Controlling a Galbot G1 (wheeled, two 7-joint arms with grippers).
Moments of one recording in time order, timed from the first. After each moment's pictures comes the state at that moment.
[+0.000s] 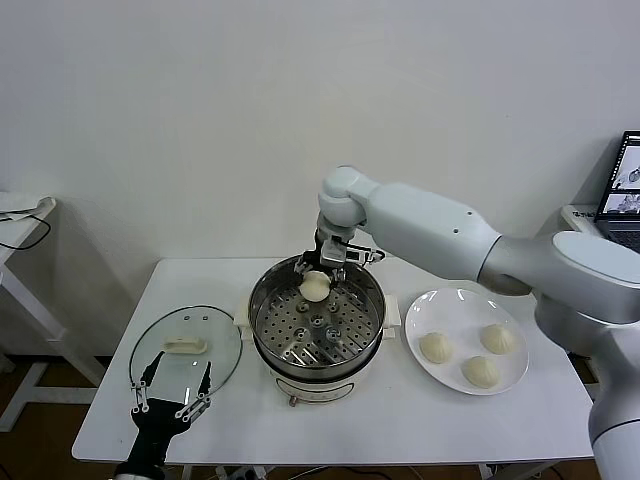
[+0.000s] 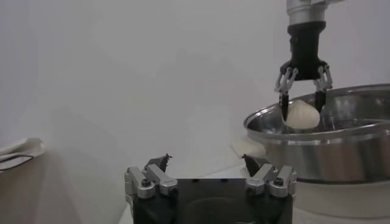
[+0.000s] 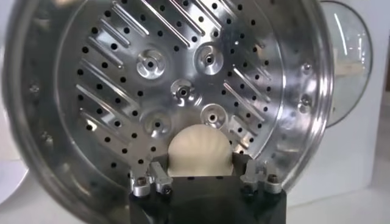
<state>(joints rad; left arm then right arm) 1.83 -1.37 -0.63 -2.18 0.06 -0.11 0.00 0.36 1.33 -1.02 1.04 -0.34 0.64 -1.15</state>
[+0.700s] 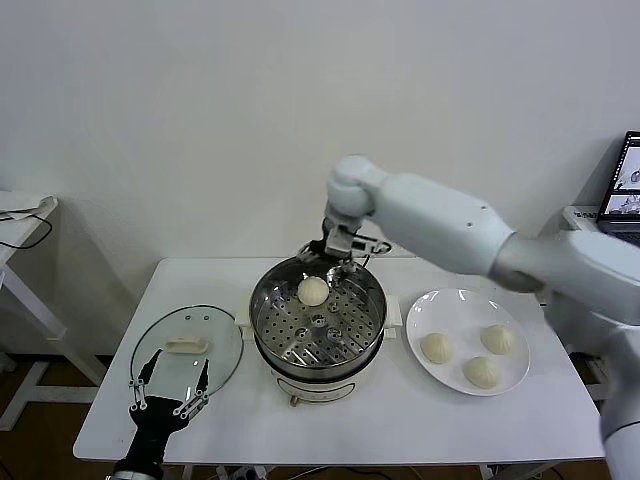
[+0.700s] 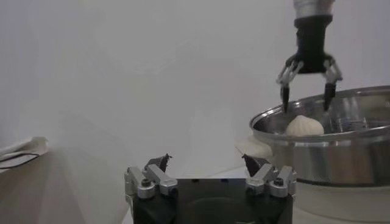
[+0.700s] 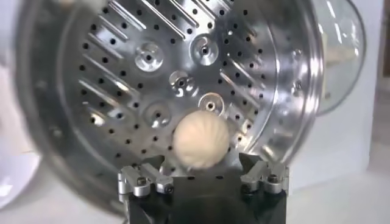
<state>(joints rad) 1.81 -1.37 -0.63 -2.17 0.04 -0.11 0.00 0.44 1.11 -0.98 1.15 -0.11 0.40 -1.21</state>
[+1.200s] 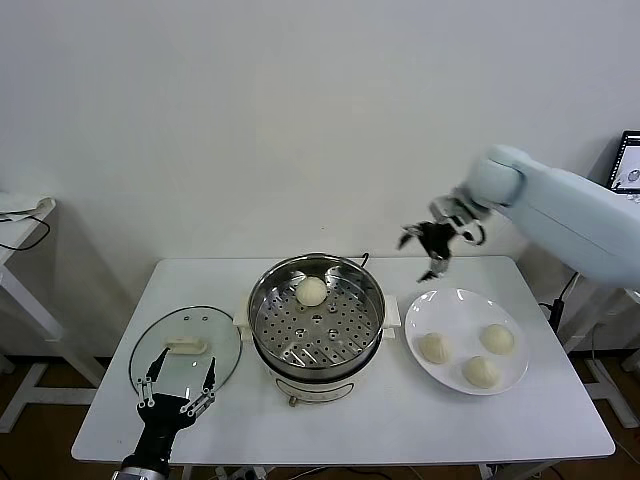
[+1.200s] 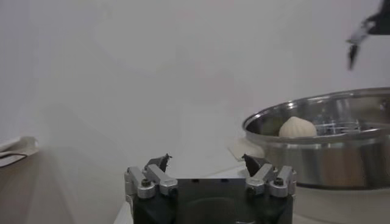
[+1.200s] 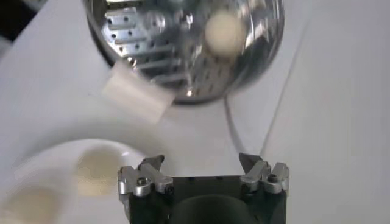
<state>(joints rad) 1.79 -1.37 -0.61 -2.17 0.05 -0.10 0.00 0.38 0.72 -1.06 1.18 0.24 -0.05 -1.17</state>
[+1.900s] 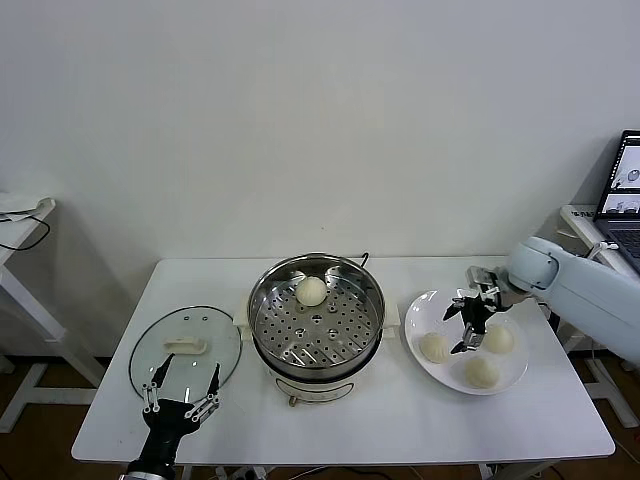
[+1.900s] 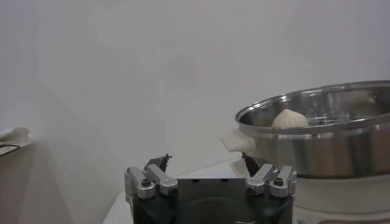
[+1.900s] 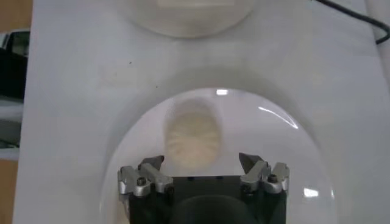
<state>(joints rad) 1.80 -1.37 -0.59 -2.15 0.05 -0.09 0.00 0.14 0.69 -1.03 1.13 0.30 -0.19 -1.07</state>
